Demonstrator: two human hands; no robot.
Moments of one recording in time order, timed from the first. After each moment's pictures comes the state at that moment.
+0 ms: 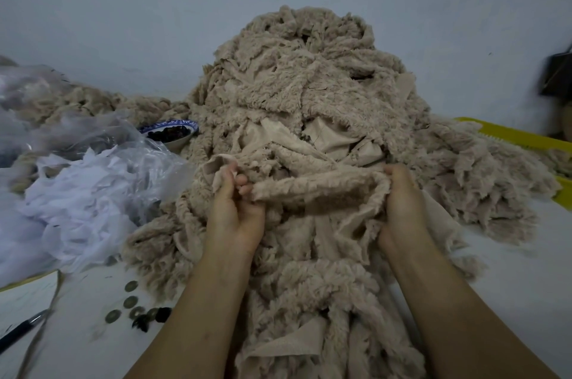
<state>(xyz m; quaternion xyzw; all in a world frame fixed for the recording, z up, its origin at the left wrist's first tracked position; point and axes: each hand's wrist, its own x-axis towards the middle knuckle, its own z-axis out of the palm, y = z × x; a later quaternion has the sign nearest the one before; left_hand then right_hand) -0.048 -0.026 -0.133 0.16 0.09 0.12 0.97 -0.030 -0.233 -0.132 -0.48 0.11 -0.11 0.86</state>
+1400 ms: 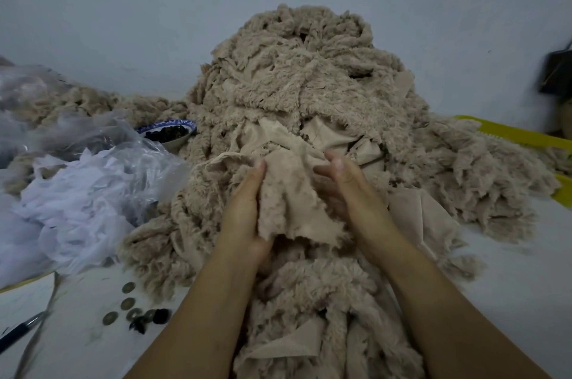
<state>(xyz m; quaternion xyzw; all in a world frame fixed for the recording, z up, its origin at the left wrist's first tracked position) -0.060 -0.050 -0.128 0.37 0.03 0.00 0.93 -0.046 -0.209 -0.135 -0.69 -0.16 -0.01 0.71</state>
